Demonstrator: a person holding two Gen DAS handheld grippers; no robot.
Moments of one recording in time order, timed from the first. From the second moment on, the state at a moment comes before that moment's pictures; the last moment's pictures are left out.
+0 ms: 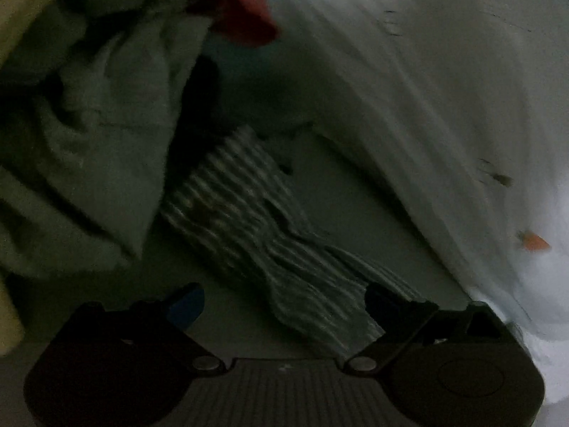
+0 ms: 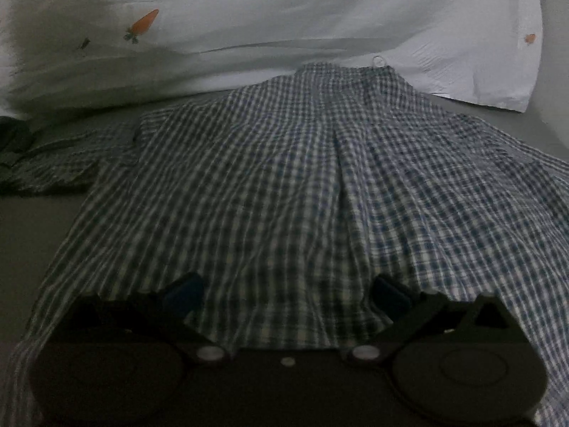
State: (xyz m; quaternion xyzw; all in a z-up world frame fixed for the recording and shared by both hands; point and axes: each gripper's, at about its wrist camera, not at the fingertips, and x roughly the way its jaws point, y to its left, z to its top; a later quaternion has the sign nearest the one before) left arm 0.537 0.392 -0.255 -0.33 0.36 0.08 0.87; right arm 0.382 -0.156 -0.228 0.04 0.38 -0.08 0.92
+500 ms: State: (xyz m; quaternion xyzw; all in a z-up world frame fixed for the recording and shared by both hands) left arm 0.578 0.355 -0.252 -0.26 0.33 0.18 0.89; right arm 0.387 -0.148 -0.227 0.04 0.38 -0.11 0.92
